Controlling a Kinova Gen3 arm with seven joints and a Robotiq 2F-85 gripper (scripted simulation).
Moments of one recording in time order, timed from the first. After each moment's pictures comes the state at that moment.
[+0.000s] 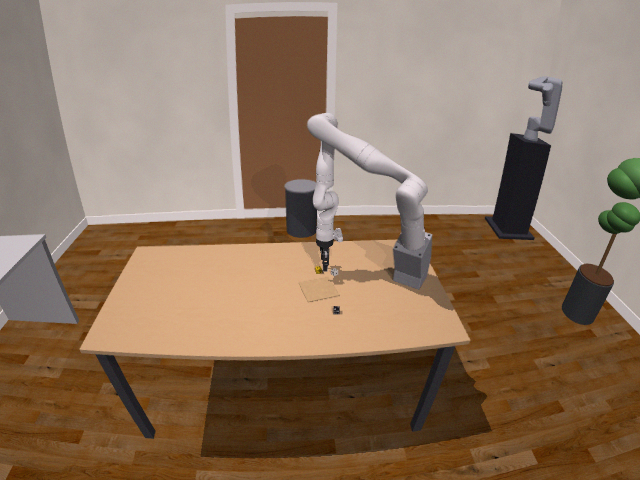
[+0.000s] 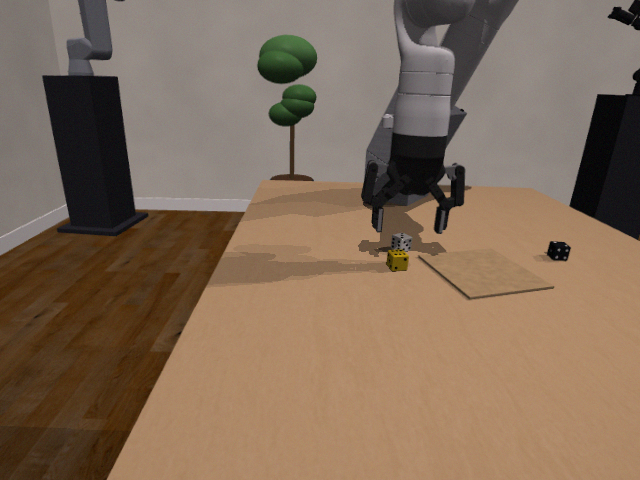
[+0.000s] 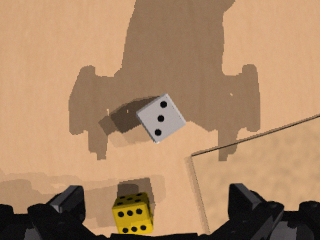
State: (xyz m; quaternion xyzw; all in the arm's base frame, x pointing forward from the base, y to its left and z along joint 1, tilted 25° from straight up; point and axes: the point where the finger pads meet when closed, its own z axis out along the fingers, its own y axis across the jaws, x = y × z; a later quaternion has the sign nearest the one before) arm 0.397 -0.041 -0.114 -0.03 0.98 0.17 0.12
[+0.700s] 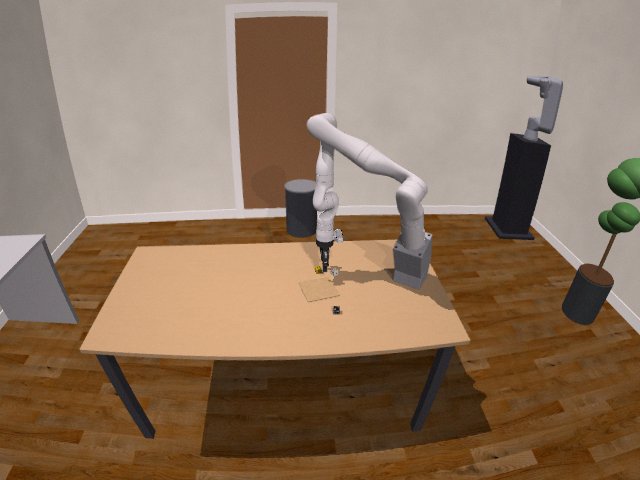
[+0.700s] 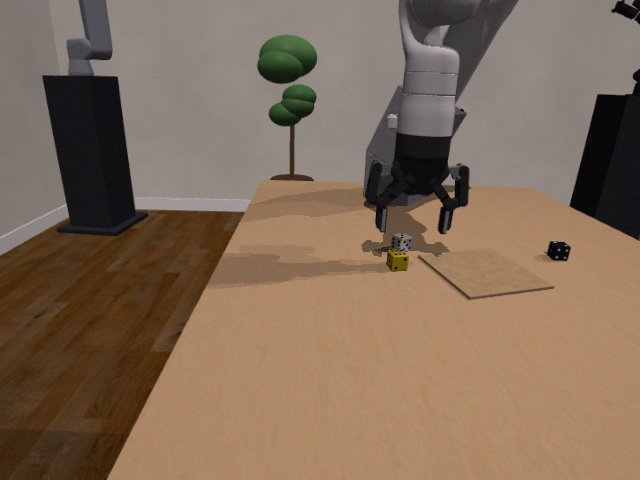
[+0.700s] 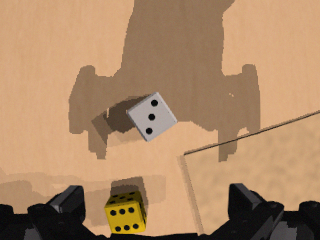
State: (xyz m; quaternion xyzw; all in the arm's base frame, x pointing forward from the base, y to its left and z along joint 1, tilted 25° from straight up) arm 0.397 -0.036 -0.111 -0.03 0.98 0.17 0.12
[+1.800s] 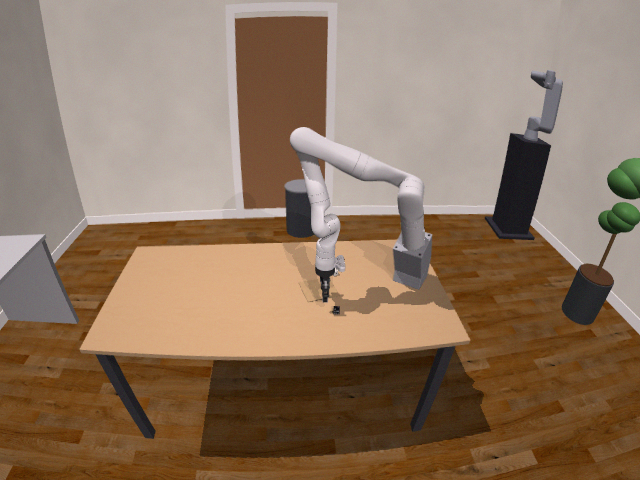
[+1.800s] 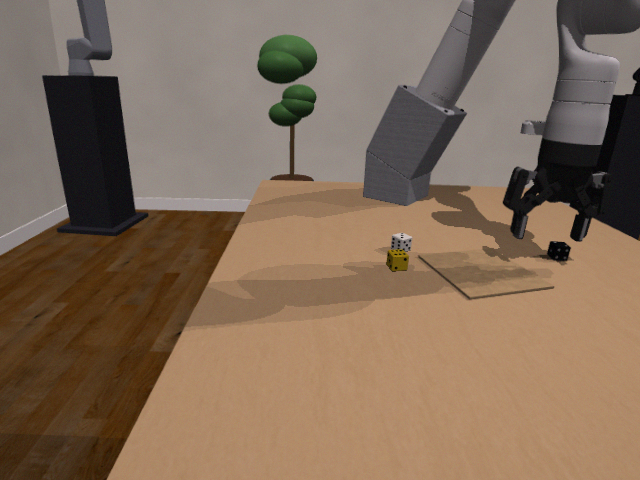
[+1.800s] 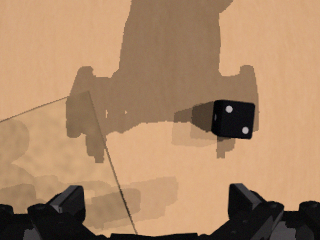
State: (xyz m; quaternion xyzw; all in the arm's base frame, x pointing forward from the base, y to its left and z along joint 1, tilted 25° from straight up) arm 0.391 0.156 -0.039 -0.02 0.98 0.17 0.12
